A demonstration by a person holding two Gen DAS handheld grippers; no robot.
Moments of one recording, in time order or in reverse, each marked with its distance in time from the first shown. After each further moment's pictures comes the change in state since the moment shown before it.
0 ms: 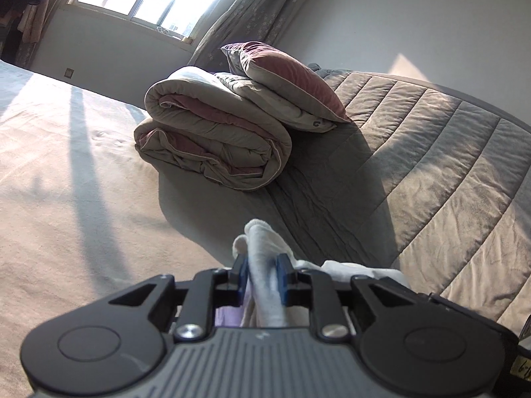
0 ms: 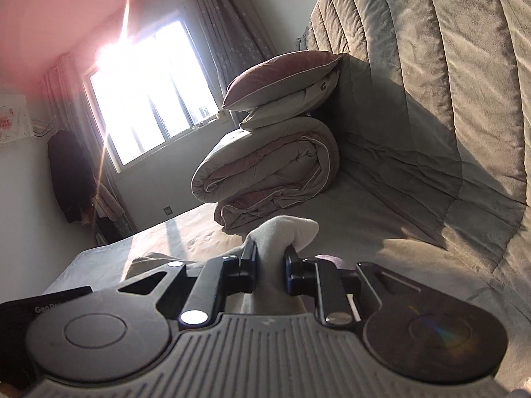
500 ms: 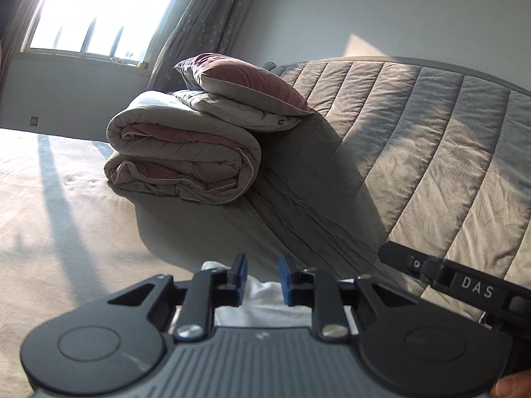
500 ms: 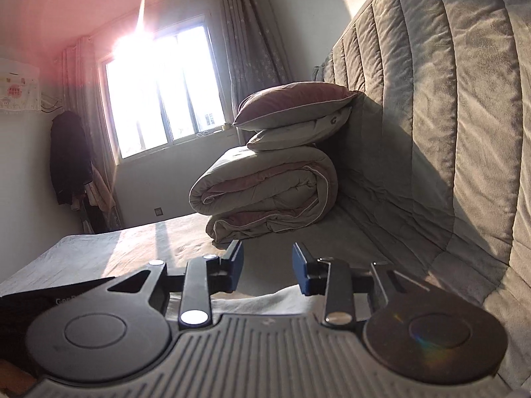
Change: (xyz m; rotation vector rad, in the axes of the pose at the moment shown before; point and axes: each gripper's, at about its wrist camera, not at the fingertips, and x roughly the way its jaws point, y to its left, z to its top) left arm 0.006 -0.027 0.002 0.203 0.016 -0.067; right arm -0.017 0.017 0.018 -0.154 -0.057 0.004
